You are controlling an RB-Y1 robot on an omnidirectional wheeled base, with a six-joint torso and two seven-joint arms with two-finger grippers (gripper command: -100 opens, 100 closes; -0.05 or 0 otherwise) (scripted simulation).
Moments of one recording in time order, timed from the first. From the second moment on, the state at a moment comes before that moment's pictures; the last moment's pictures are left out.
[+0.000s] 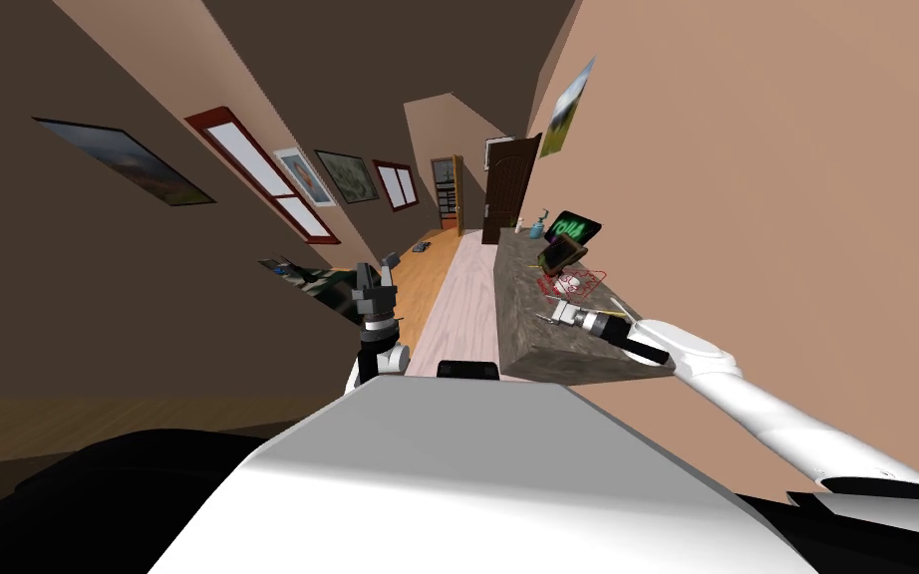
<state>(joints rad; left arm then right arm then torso) 0.47 0.04 -0.07 -2.26 -0.03 -0.63 0.04 0.15 -1.09 0.13 -1.38 0.65 -0.80 0.73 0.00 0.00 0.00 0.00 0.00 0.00</state>
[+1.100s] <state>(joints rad) 0.47 0.04 -0.07 -2.26 -0.03 -0.63 0.04 0.19 -1.32 0.19 -1.11 0.83 -0.71 0.88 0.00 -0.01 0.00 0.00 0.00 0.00</state>
